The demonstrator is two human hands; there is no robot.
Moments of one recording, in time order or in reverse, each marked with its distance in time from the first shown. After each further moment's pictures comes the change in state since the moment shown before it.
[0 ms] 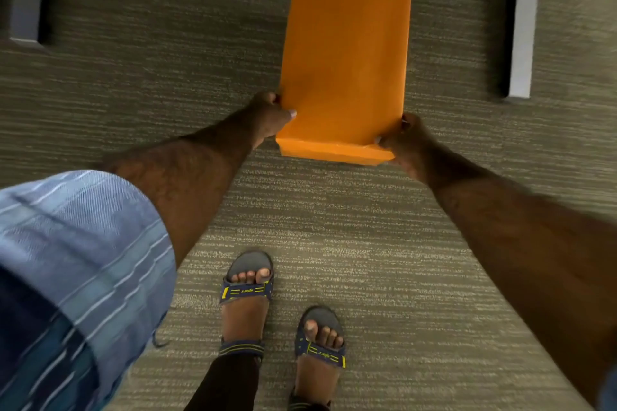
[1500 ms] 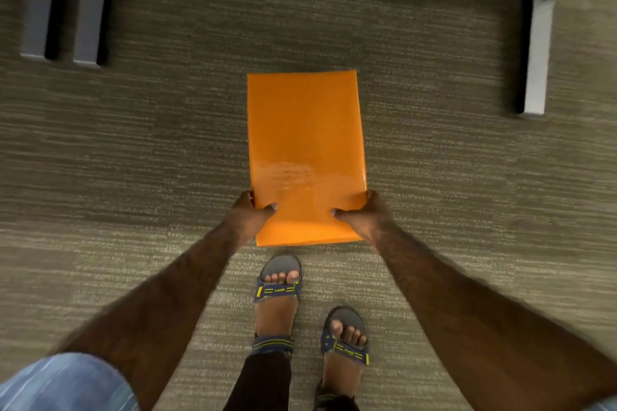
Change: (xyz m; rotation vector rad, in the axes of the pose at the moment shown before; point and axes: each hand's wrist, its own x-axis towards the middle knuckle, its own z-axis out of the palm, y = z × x) left_hand -0.104 -0.154 -0.038 -0.030 0.101 -0.260; right_hand -0.118 0.032 0.135 -0.361 0.038 0.206
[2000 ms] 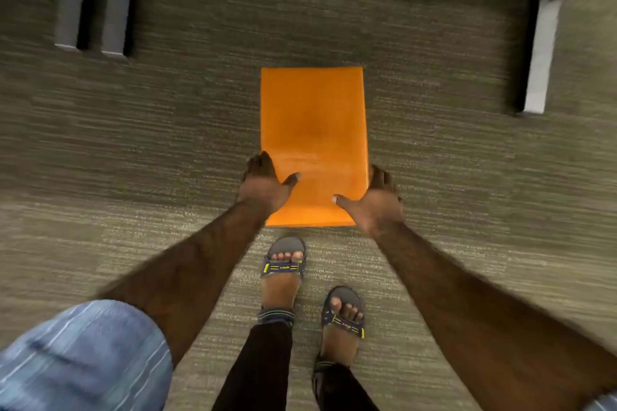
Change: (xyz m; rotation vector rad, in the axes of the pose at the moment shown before) left_hand -0.058 0.057 -0.003 0.563 0.155 0.202; right_hand -0.077 -0.019 -0.034 -0.371 0.180 -0.354
